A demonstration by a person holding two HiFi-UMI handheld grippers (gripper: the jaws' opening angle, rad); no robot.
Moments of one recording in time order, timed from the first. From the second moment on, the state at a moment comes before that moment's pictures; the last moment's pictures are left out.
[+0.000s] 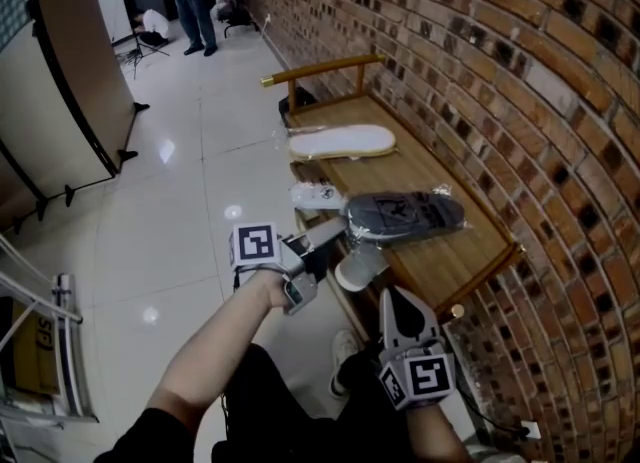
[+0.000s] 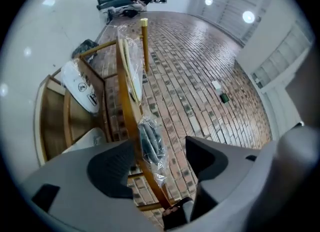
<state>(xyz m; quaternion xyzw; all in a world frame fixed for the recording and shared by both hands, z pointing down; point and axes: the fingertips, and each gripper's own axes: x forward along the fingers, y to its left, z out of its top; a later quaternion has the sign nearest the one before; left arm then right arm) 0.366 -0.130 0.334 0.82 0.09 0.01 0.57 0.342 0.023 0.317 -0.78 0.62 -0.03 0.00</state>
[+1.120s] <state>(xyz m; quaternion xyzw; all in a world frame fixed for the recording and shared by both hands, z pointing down) 0.303 -0.158 0.290 0.80 0.06 -0.13 0.58 0.316 0.000 0.288 -0.76 0.65 0.00 0.00</state>
